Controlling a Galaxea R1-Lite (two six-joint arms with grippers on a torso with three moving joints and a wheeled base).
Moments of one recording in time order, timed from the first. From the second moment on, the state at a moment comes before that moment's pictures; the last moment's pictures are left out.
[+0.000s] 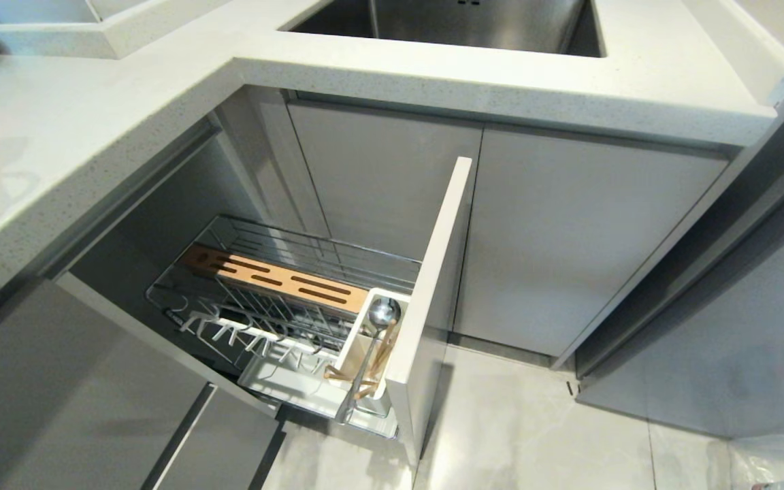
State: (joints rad) left arm 0.51 1.54 -1.90 0.67 -0.18 -0.64; right arm 0.00 0.00 0.00 0.00 -0.02 0.05
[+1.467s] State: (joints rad) left arm 0.53 1.53 -1.83 0.71 -0.13 -0.64; right arm 0.00 0.00 0.00 0.00 -0.02 0.05
